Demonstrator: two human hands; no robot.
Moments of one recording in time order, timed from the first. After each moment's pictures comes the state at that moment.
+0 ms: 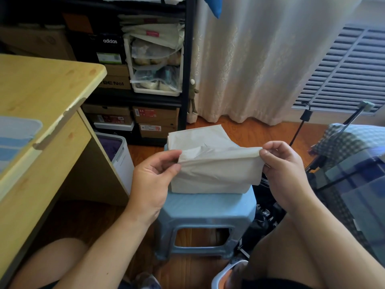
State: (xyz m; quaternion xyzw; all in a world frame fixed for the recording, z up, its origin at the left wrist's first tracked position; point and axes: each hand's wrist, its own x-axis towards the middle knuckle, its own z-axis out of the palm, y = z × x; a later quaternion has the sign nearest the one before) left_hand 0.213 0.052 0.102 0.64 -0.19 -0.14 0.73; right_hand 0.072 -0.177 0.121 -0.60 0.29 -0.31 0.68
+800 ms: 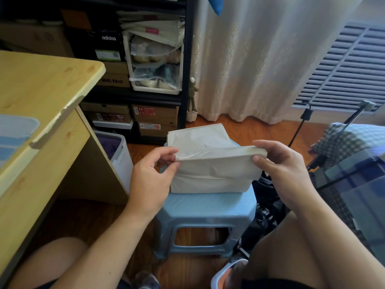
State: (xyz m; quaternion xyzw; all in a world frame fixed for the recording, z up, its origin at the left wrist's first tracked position) left_hand 0.221 0.056 0.100 0.76 -0.27 -0.01 0.59; right_hand 0.065 -0.176 0.129 -0.72 0.26 -0.27 0.59
